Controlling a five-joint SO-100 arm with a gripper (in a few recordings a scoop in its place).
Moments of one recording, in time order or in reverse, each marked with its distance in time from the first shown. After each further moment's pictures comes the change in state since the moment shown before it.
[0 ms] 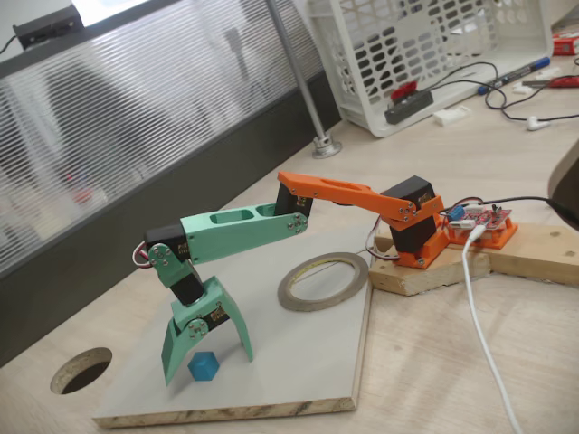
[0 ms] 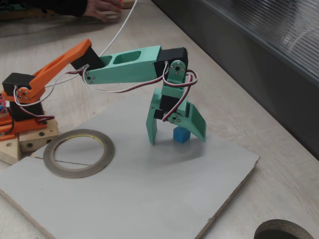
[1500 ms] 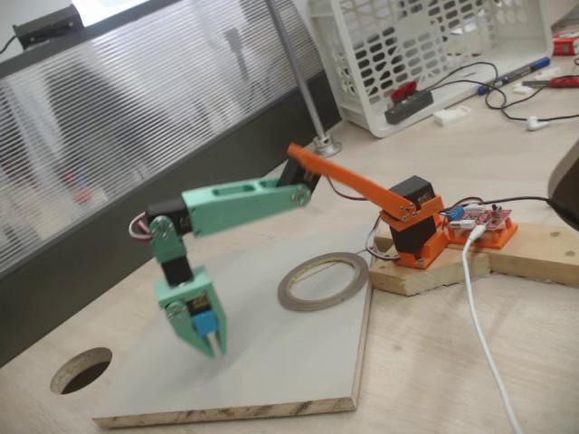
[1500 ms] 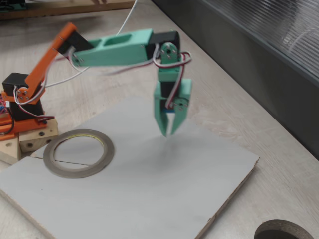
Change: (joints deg) arm 0.0 20.7 24.8 -19.5 -0.3
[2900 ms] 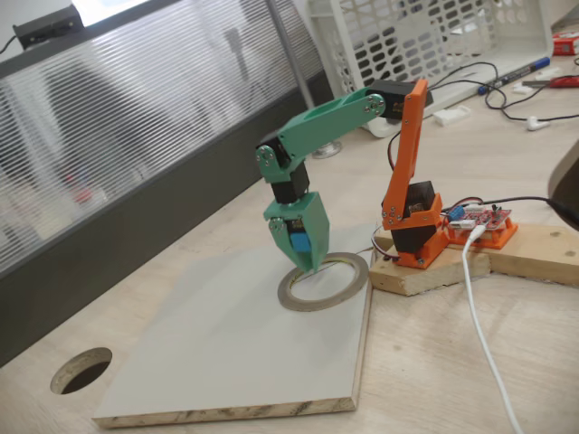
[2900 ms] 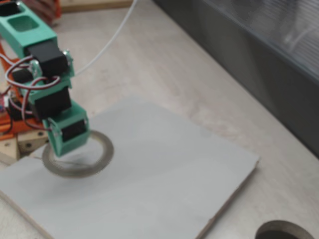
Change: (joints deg) arm 40.8 55.5 78.7 -23.2 0.0
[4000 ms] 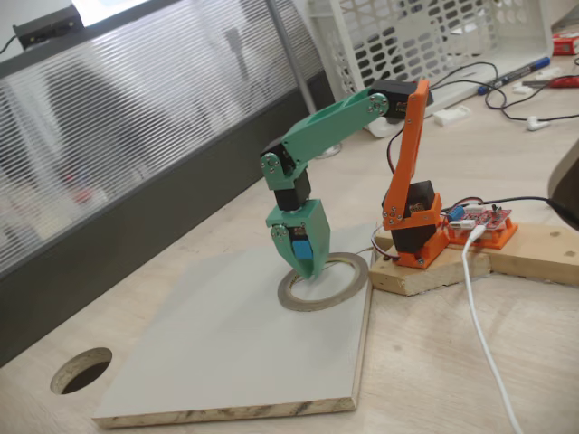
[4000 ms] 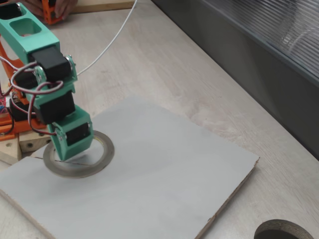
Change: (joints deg) arm -1.8 0.5 3.5 -2.7 0.0
